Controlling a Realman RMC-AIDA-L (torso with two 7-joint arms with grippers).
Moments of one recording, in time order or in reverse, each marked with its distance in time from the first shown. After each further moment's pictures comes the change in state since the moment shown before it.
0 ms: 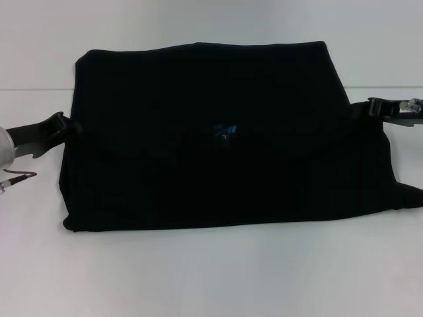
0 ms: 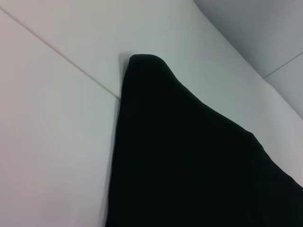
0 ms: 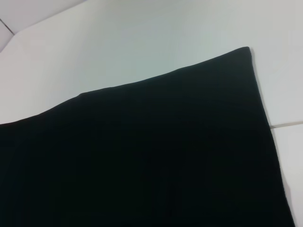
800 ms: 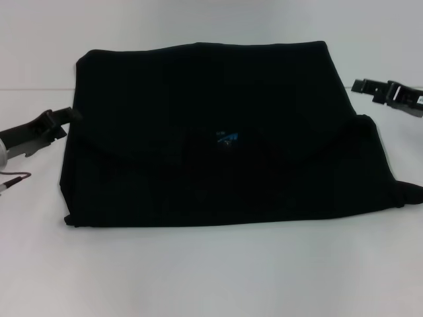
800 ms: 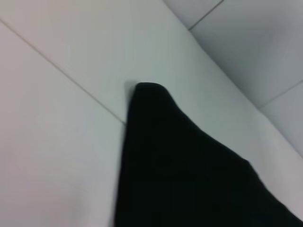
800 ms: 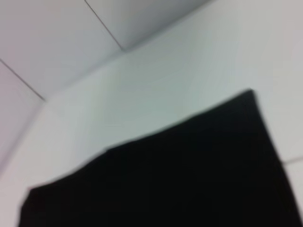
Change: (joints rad) left arm 0.044 -0.016 -0.007 -0.011 -0.145 -0.030 0.109; right arm -0.107 0.006 0.010 -0.003 0.367 -0.040 -0.204
